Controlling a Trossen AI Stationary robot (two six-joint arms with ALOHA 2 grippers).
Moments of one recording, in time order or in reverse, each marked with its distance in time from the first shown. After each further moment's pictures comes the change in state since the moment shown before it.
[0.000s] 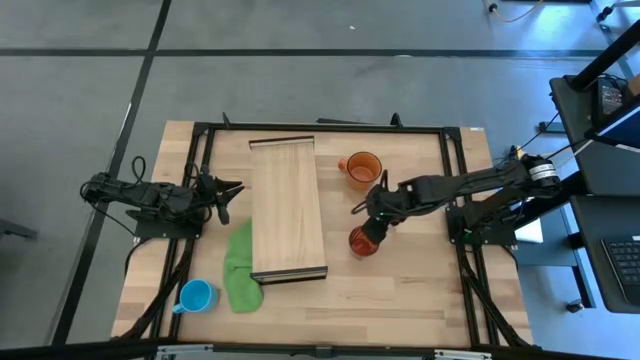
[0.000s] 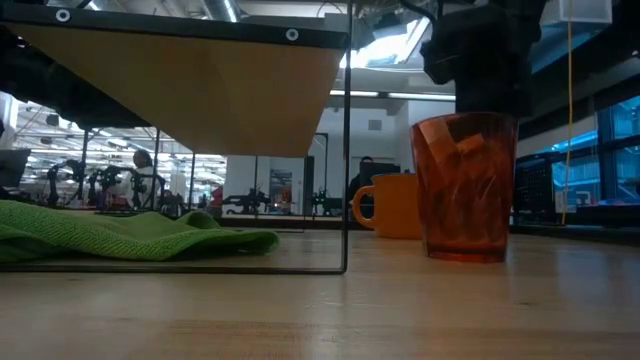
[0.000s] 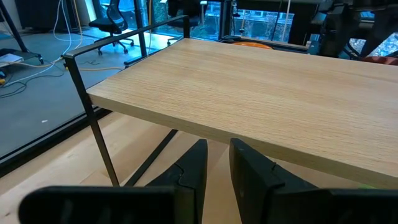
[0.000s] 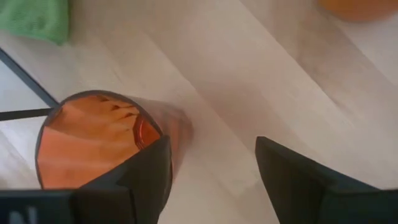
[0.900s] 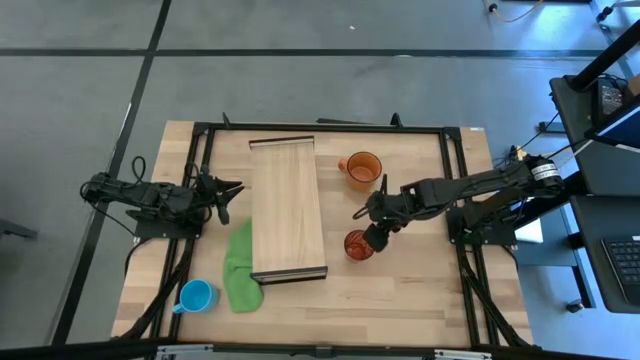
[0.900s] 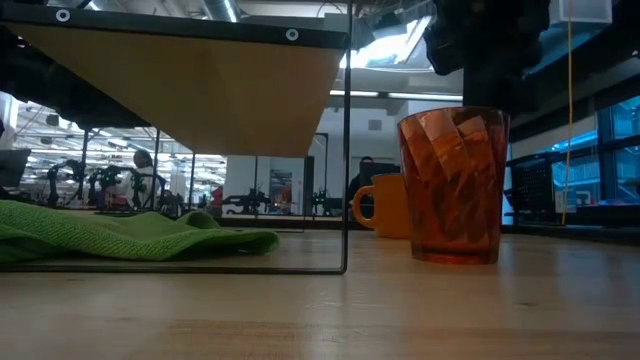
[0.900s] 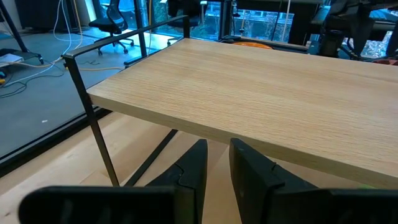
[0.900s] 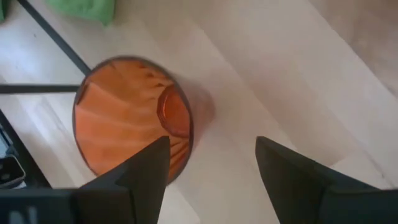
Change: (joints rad) left arm 0.000 0.000 0.000 0.000 0.000 0.000; right arm 0.033 -0.033 -0.006 0.059 -0.085 0.022
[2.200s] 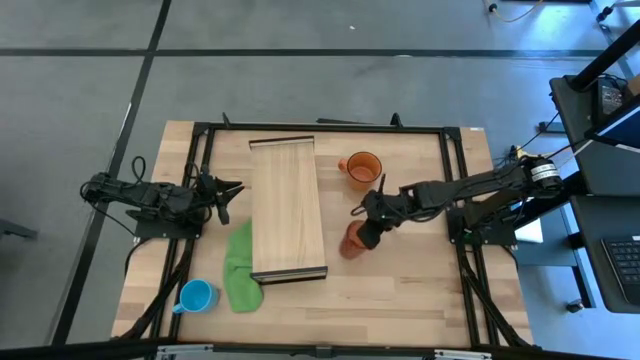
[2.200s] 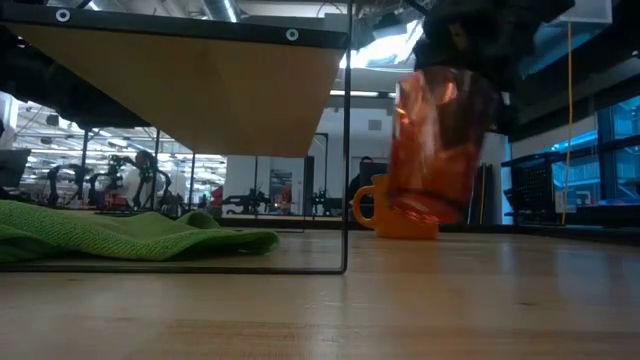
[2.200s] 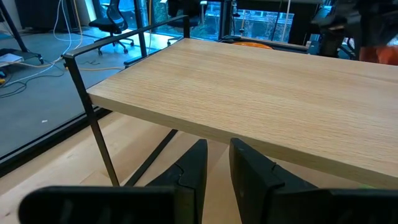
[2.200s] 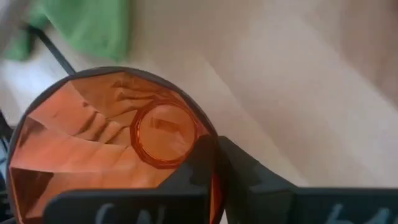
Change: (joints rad) left arm 0.000 0.000 0.000 0.000 0.000 0.000; right arm -0.037 0.004 -0.094 0.233 0.035 -0.026
